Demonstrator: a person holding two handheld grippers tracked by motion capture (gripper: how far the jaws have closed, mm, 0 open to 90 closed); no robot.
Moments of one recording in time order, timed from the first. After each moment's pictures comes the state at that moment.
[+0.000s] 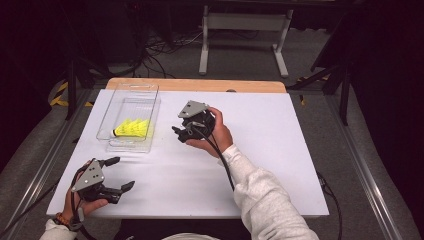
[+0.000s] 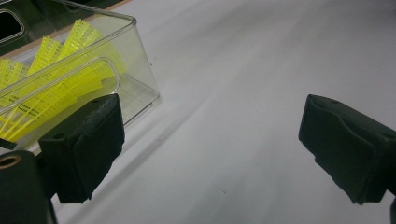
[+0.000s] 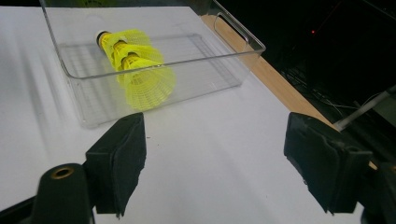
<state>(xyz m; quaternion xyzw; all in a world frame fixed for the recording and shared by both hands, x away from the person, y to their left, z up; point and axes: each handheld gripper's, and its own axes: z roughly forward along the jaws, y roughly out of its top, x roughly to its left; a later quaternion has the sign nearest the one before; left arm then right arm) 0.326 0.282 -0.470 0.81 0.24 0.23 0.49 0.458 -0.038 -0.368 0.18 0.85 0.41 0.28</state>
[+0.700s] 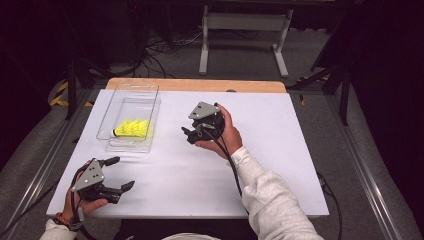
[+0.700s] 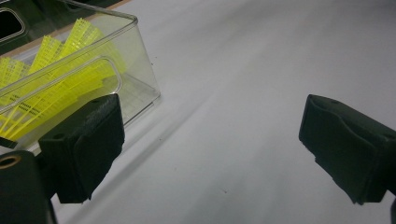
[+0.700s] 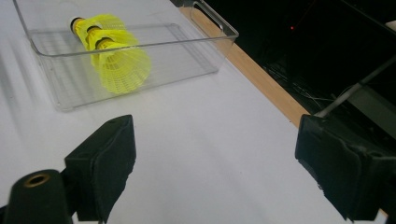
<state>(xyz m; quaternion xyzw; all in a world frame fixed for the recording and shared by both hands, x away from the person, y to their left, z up) 0.327 0.282 -0.470 0.81 0.24 0.23 0.48 0.454 -0.064 -0.369 0.20 0.84 0.40 0.31</state>
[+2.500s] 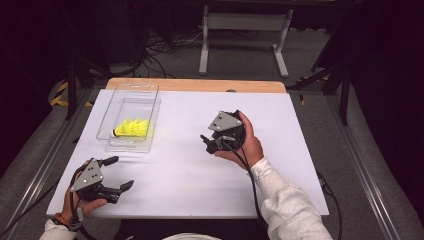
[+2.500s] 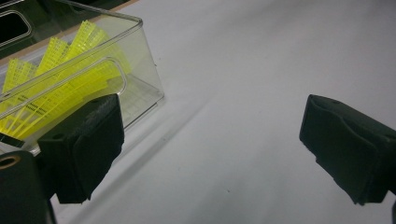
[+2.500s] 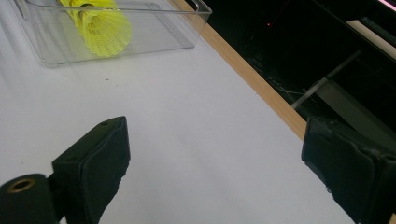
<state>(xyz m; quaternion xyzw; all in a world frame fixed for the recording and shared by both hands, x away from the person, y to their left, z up) 0.326 0.284 -0.469 0.81 0.24 0.23 0.49 0.420 -0.113 -0.370 0.20 0.84 0.37 0.35</state>
